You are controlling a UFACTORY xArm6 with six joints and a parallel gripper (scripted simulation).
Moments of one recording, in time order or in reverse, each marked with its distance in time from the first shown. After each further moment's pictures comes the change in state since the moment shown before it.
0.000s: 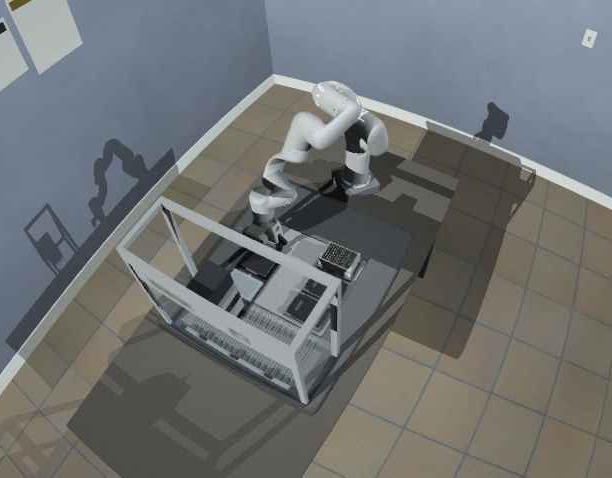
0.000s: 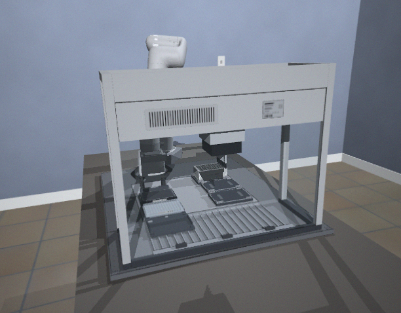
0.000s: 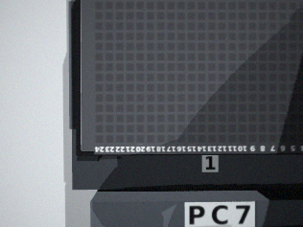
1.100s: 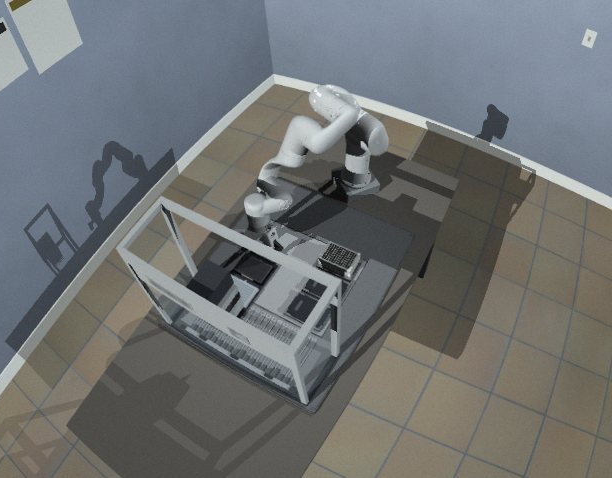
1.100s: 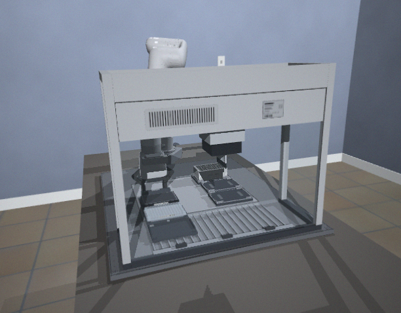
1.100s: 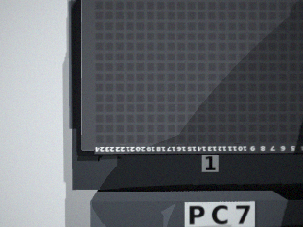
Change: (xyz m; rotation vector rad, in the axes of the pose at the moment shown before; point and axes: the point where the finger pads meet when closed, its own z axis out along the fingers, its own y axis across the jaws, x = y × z) arm 0.029 0.000 0.000 0.000 0.000 0.000
